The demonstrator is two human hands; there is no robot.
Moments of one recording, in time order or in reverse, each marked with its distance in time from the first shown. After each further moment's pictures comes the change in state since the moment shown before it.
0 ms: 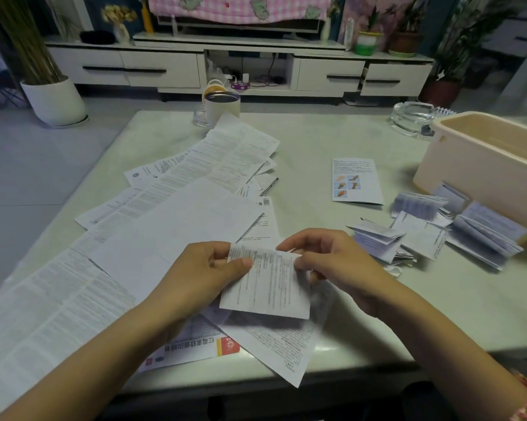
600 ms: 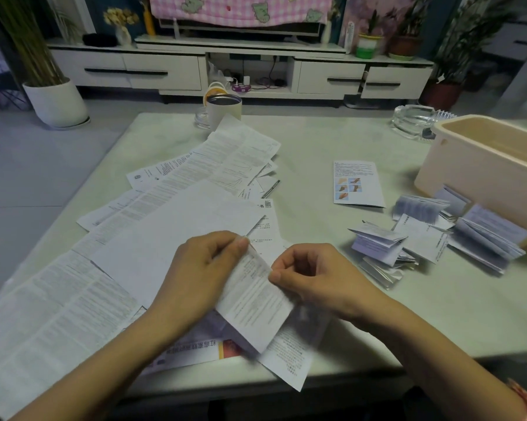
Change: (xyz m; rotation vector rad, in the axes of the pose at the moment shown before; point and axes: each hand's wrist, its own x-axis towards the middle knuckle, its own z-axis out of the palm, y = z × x) left_hand 0.006 -0.006 -0.002 0.279 0.216 0.428; right_hand 0.000 0.009 0.015 -0.043 -0.103 -0.105
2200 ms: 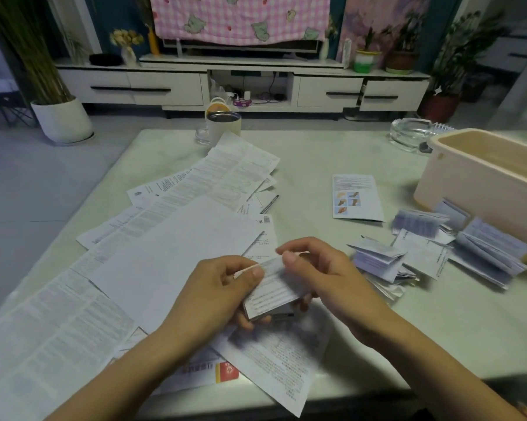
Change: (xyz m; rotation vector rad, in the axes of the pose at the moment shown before) left_hand -0.003 0.018 0.008 -0.360 -0.181 -0.266; right_hand -0.001 -0.009 -0.004 0.150 0.173 -0.075
